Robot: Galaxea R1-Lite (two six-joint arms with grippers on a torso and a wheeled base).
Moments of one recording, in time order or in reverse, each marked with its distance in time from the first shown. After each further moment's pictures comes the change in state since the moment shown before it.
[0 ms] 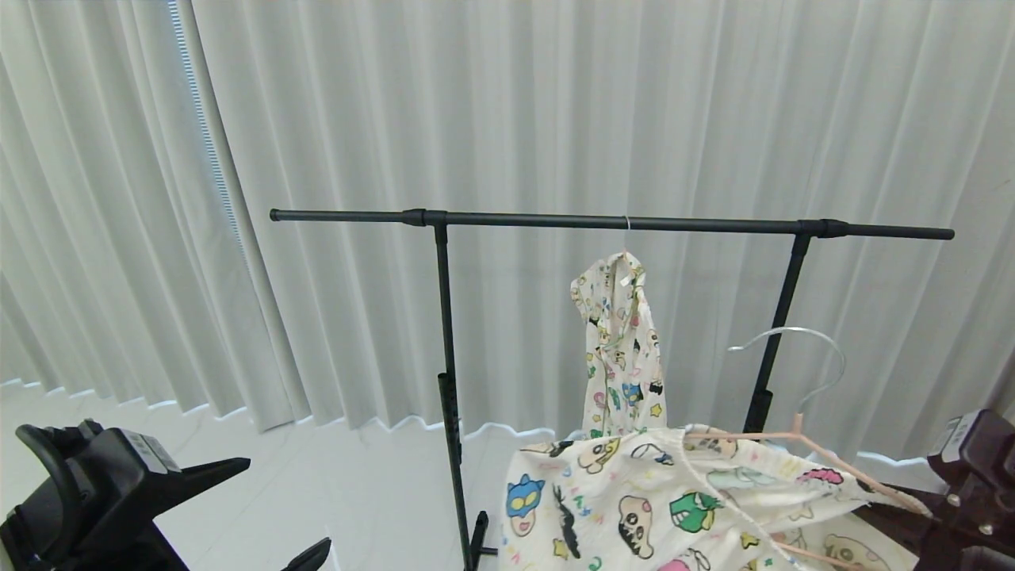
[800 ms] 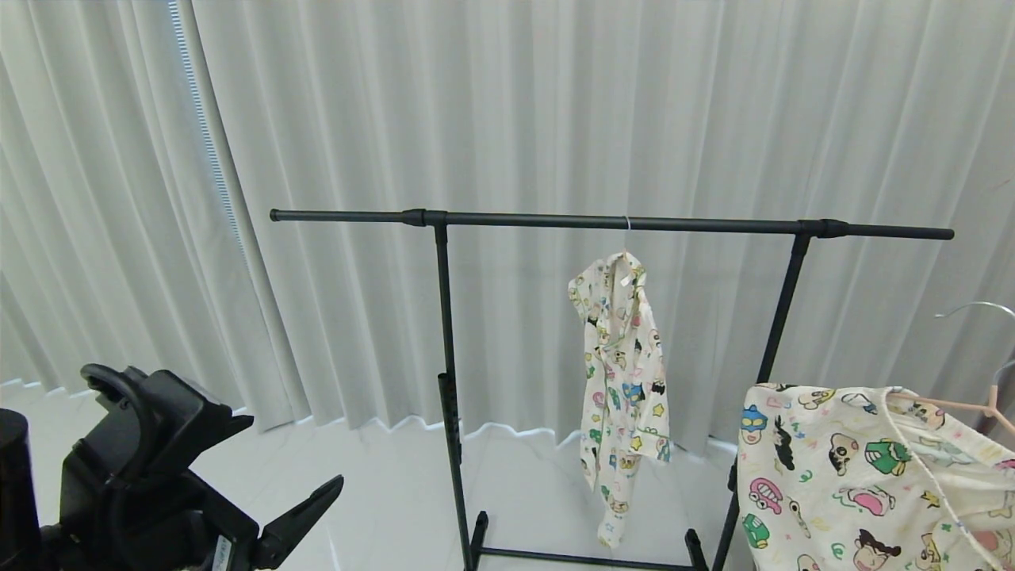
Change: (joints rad) left arm 0.023 0.137 -0.052 -0.095 0.123 0.012; right arm -0.717 -0.172 -0.062 0.365 -0.045 -0.003
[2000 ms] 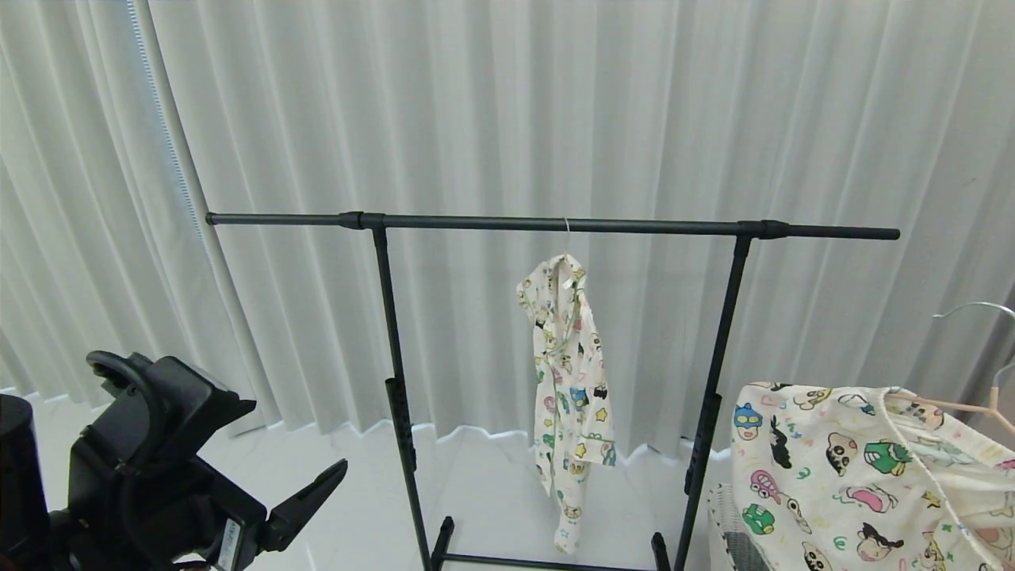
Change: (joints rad) left arm -0.004 0.017 -0.010 -0.043 0.024 0.028; right arm 0.034 -0.042 0.004 0.001 0.007 -0.036
